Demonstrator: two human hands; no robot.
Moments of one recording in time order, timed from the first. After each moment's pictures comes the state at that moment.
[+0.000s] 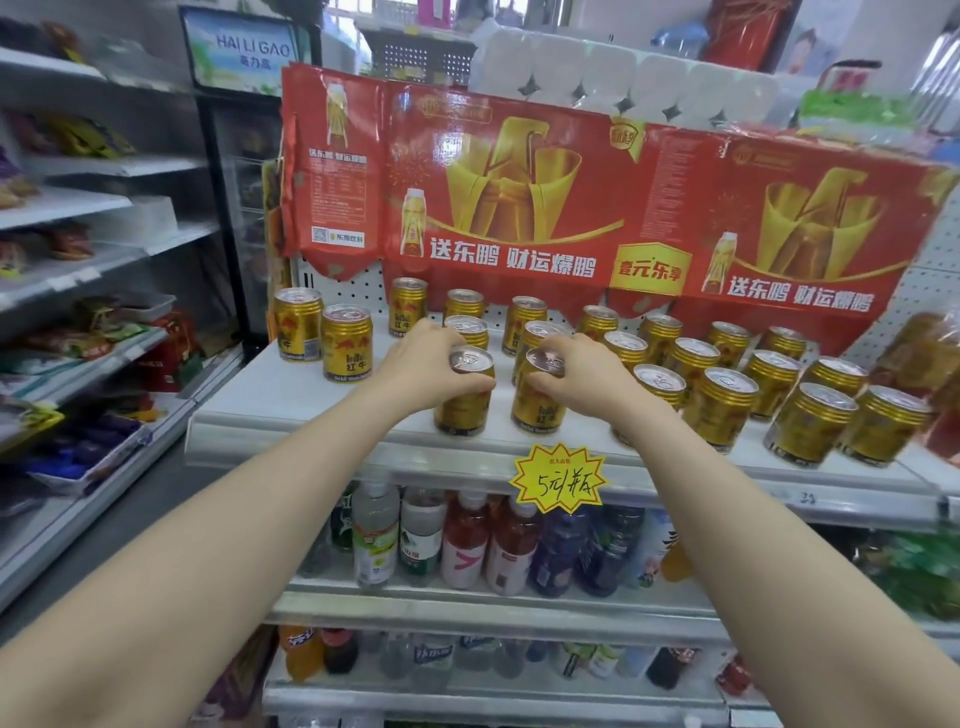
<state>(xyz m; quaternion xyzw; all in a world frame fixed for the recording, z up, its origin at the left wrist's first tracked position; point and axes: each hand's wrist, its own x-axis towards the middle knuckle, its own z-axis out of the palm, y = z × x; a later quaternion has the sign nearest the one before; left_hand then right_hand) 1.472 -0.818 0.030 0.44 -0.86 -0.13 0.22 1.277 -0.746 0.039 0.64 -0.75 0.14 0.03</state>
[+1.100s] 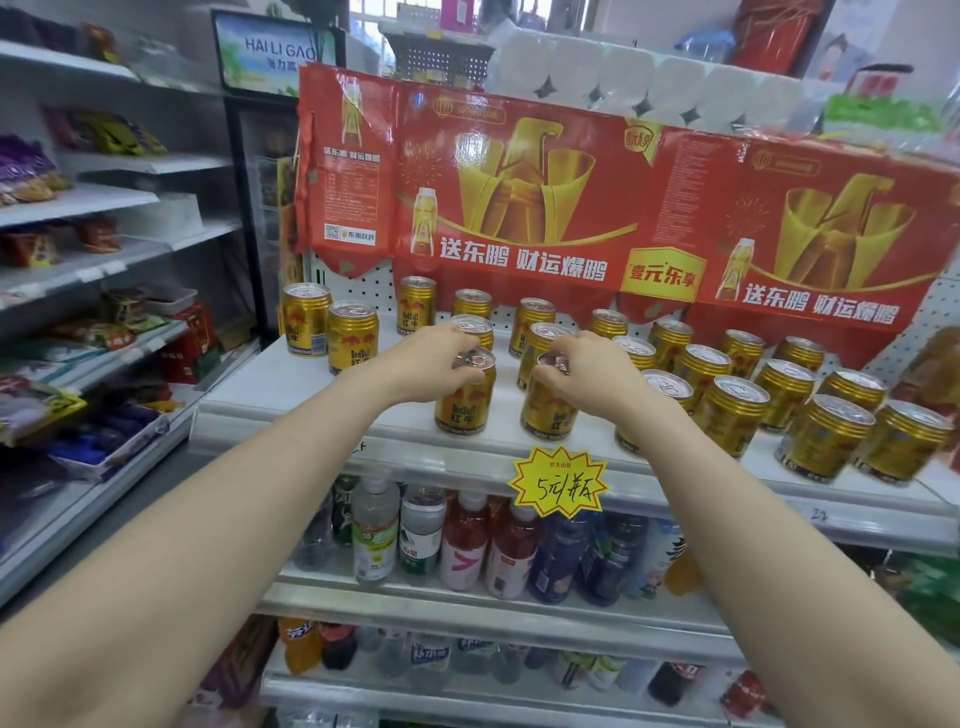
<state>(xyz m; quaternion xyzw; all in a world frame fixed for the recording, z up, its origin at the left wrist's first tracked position) 1.472 -0.826 0.036 0.38 -0.91 -0.09 0.14 1.265 -0.753 0.037 0.66 -0.74 0.13 0.09</state>
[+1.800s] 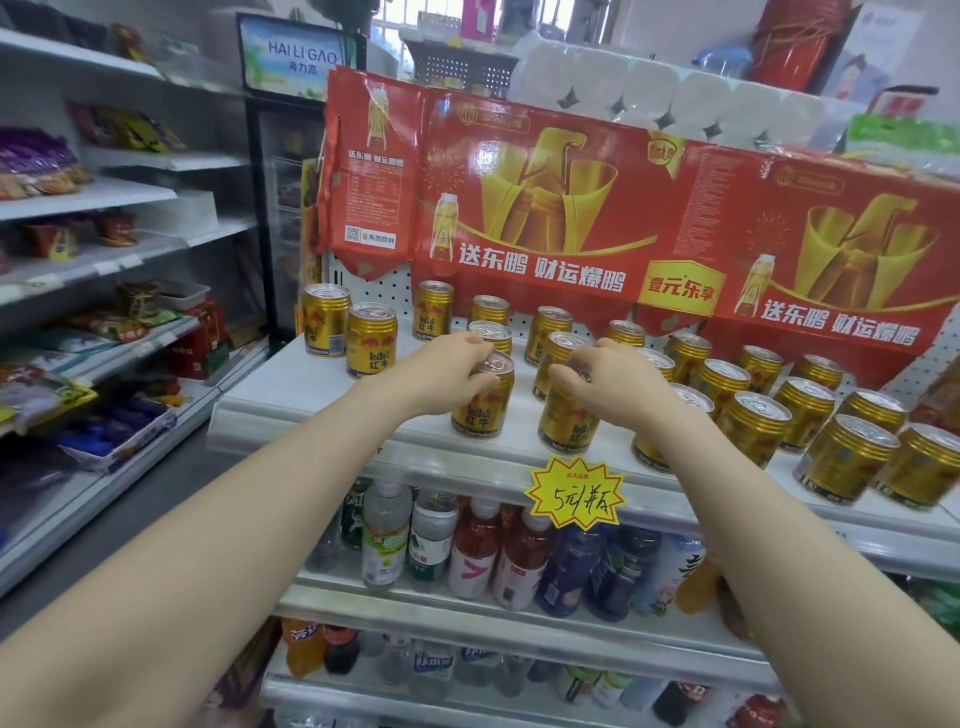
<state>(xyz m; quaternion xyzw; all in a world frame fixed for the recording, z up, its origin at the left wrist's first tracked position) 1.479 -0.826 0.028 0.36 -0.91 -0.07 0.17 1.265 -0.754 0.040 0.65 -0.74 0.11 0.10</state>
